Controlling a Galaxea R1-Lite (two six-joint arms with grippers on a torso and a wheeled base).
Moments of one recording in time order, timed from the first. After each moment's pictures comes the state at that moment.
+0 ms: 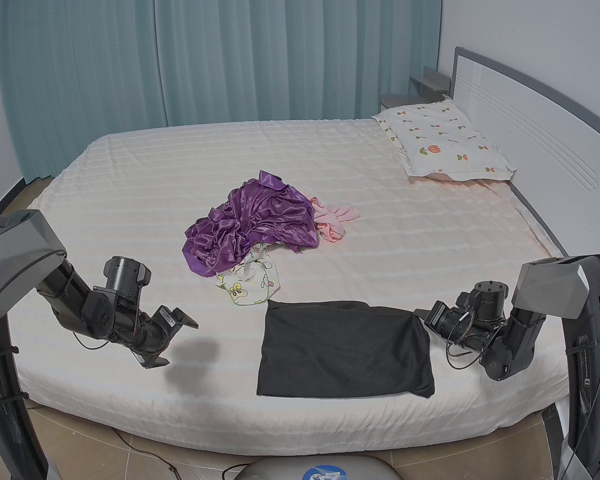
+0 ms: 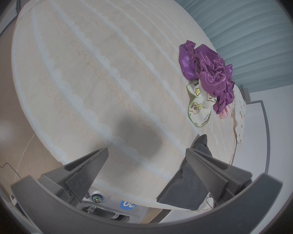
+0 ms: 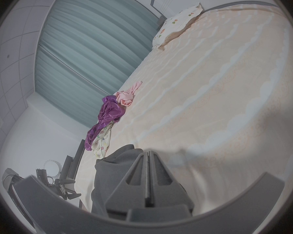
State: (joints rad) left arm -0.10 2.16 -0.89 -0.29 -0.21 -0.96; right arm 0.16 2.53 -0.80 -1.35 0.28 0.76
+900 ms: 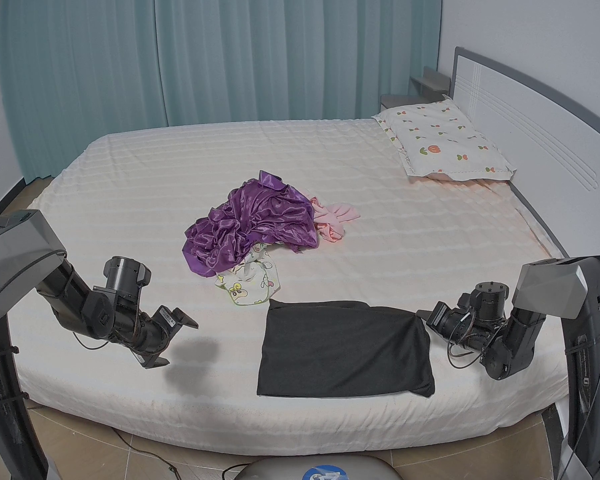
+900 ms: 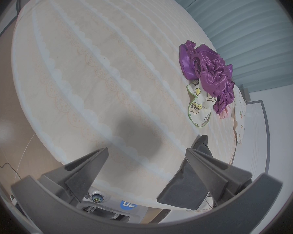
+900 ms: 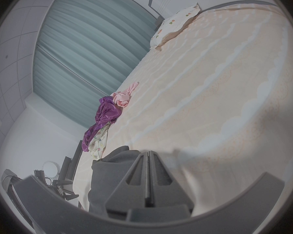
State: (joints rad) left arm -0.10 2.16 -0.89 -0.29 -0.21 -0.96; right arm 0.14 2.55 -0.82 -1.34 0.28 0.75
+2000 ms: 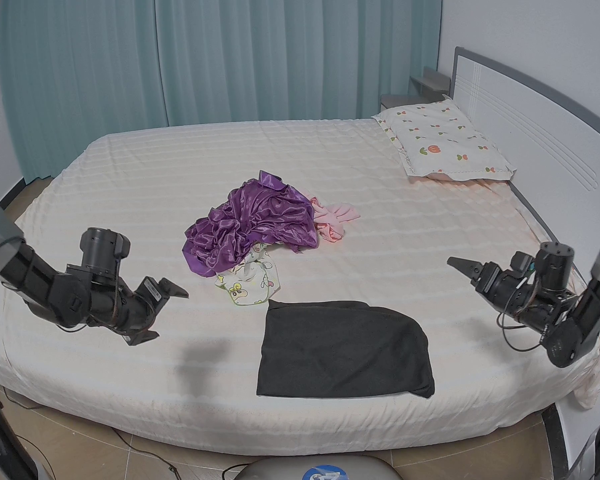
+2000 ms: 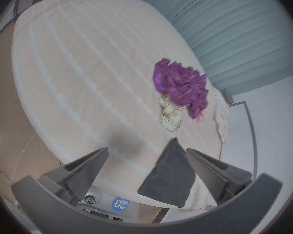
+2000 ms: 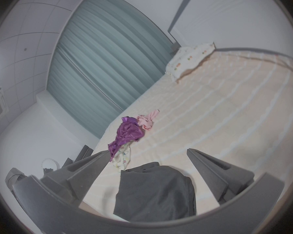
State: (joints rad) left arm -0.10 1.89 -0.84 -0.28 -0.19 -0.94; right arm 0.10 1.95 -0.47 -1.27 0.27 0.66
